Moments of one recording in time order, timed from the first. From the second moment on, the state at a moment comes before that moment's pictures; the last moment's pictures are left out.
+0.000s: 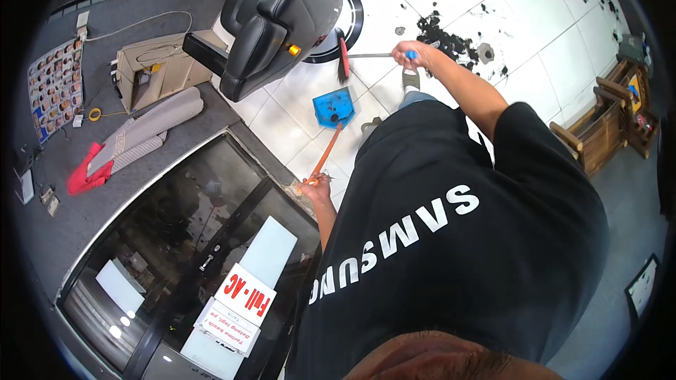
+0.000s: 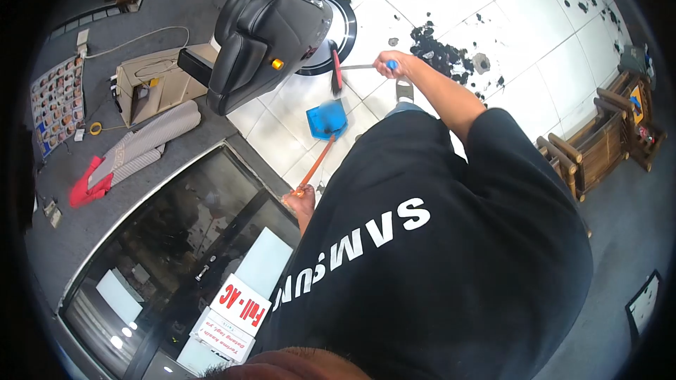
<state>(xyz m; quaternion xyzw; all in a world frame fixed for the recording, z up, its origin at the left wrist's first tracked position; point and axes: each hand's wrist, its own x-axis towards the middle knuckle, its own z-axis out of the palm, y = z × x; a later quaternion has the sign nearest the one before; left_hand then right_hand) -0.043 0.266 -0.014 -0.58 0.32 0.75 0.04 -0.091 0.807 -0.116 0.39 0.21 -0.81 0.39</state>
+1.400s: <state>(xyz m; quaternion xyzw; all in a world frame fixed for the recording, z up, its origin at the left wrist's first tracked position) -0.061 0.327 -0.005 -0.53 0.42 0.73 0.13 -0.133 0.830 -0.115 0.38 0.22 -0.82 0.36</state>
